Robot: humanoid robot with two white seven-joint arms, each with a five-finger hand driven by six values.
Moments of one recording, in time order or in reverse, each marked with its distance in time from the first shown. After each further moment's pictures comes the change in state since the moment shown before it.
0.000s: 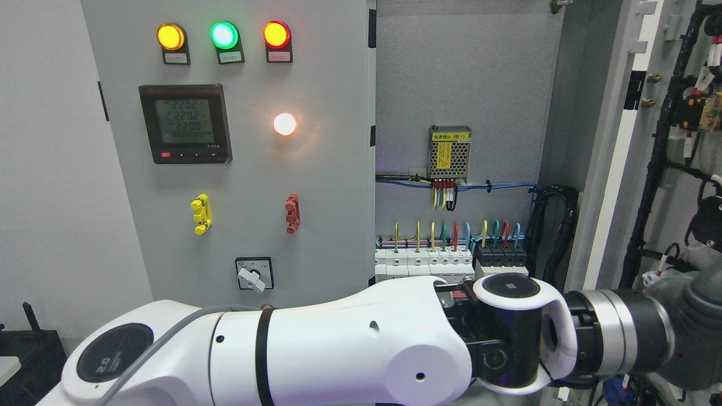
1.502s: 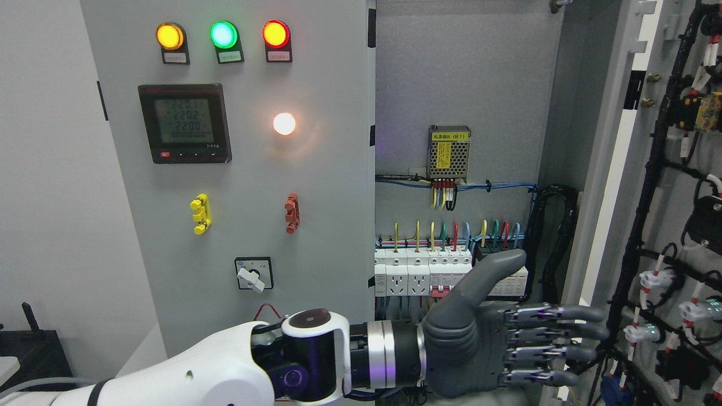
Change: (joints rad) left arm 0.422 0.580 0.133 -0.323 -0.180 0.114 -0.158; right arm 0.000 0.000 0.000 0.000 0.000 0.000 0.000
